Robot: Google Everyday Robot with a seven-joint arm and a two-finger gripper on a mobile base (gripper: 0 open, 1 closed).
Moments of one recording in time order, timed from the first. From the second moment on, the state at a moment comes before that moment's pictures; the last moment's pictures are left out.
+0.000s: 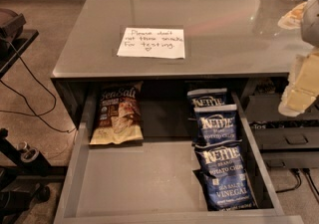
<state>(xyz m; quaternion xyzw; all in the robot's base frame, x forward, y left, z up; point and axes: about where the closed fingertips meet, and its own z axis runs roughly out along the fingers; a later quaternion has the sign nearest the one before) 0.438 -0.217 0.976 -0.60 0.78 -0.03 0.16</state>
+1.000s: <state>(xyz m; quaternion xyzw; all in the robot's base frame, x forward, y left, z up) 0.441 -0.163 0.927 -0.60 0.76 0.04 0.23</state>
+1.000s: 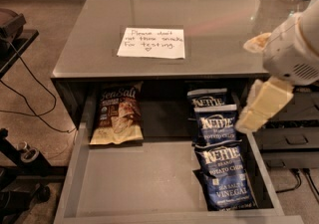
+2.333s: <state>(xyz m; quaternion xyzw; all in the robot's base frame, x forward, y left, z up) 0.461 -0.065 0.832 -0.56 0.75 0.17 0.31</state>
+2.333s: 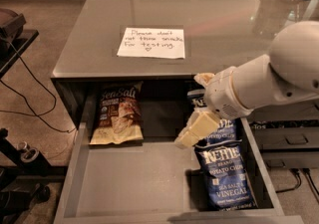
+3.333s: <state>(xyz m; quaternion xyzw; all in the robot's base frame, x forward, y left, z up) 0.520 0.059 0.736 -0.55 0.72 0.23 0.36</state>
